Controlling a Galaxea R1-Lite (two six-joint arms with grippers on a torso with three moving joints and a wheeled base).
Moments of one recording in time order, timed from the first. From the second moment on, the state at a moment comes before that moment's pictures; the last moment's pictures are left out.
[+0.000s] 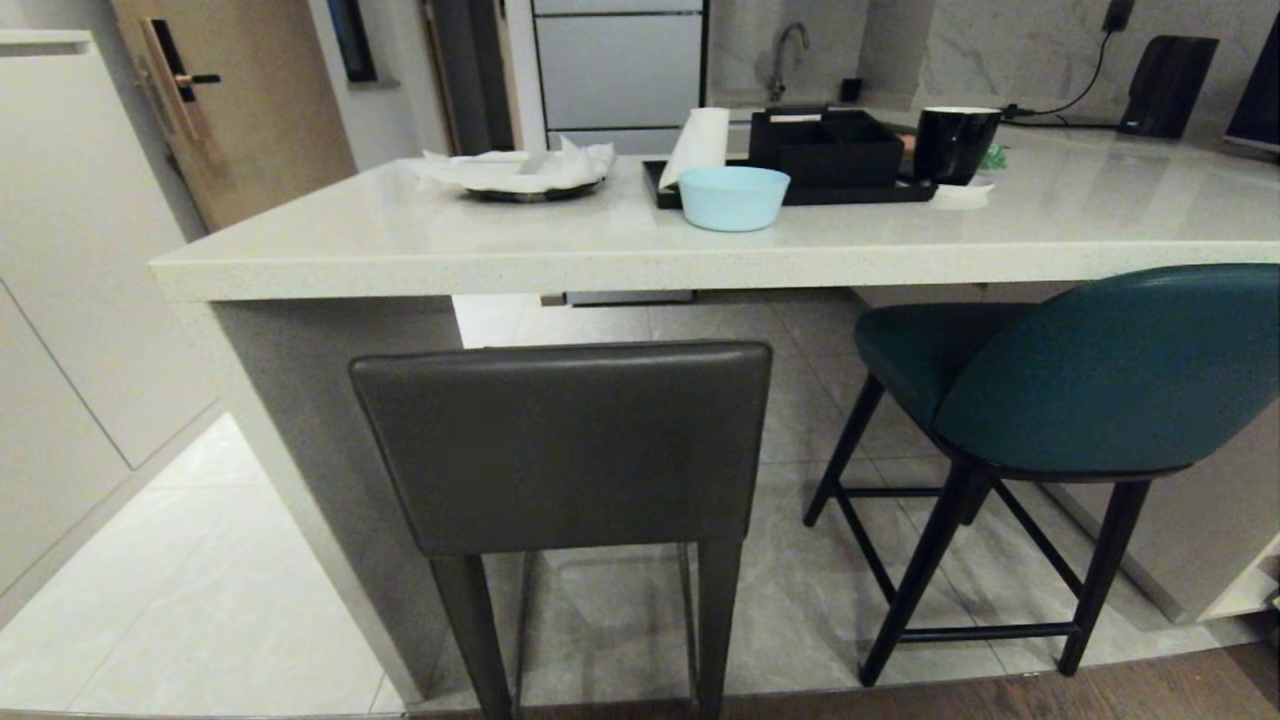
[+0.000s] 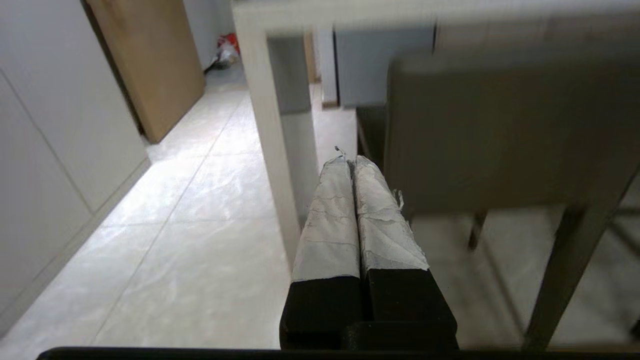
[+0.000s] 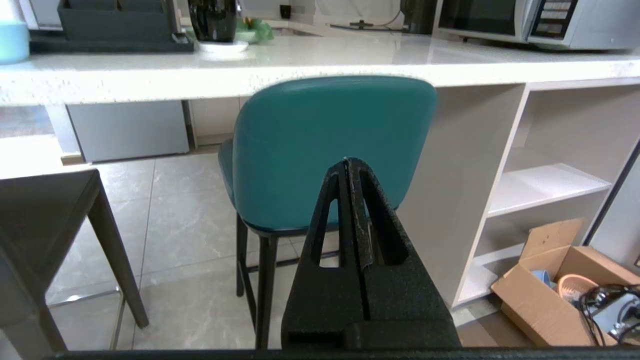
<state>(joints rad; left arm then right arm) 0.00 0.09 -0.40 0.16 0.01 0.11 0.12 0.28 -0.52 -0.04 -0.41 -0.18</state>
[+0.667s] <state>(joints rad) 0.00 0.00 0.00 -0.04 -0.03 0.12 -0.04 0.27 -0.60 0.11 -0.34 -0.30</state>
